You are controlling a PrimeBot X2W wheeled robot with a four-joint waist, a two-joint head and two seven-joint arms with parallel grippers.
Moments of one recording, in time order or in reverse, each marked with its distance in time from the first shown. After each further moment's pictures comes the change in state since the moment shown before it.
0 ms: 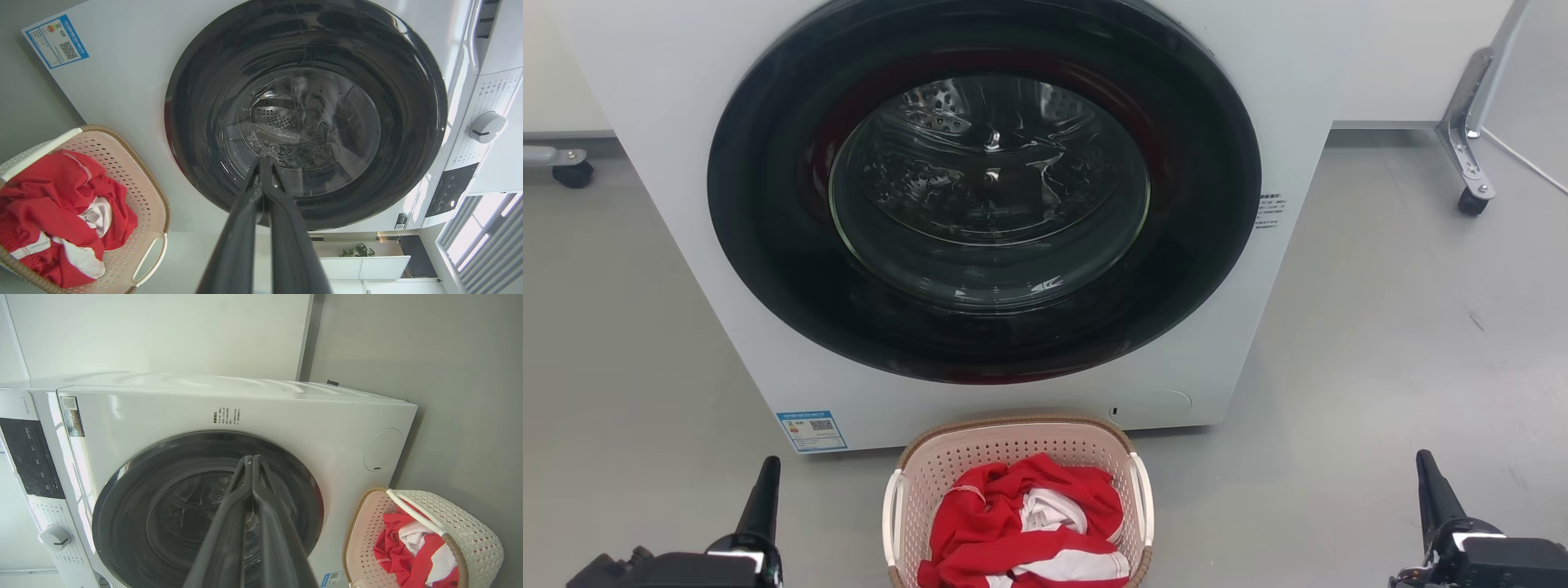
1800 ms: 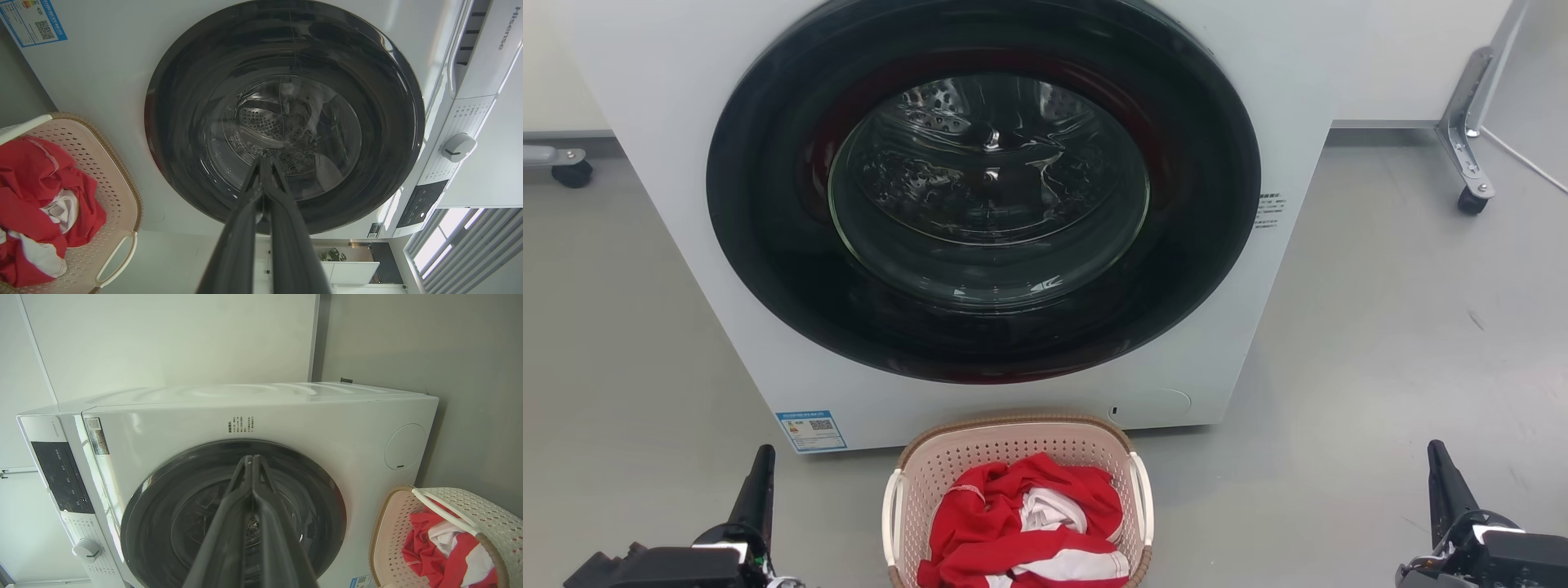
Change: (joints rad) left arm -0.029 -0.007 0.025 0.013 -0.124 -0.023 0.028; right arm -0.018 0.004 -0.040 0.010 0.103 0.022 0.032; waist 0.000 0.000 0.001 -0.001
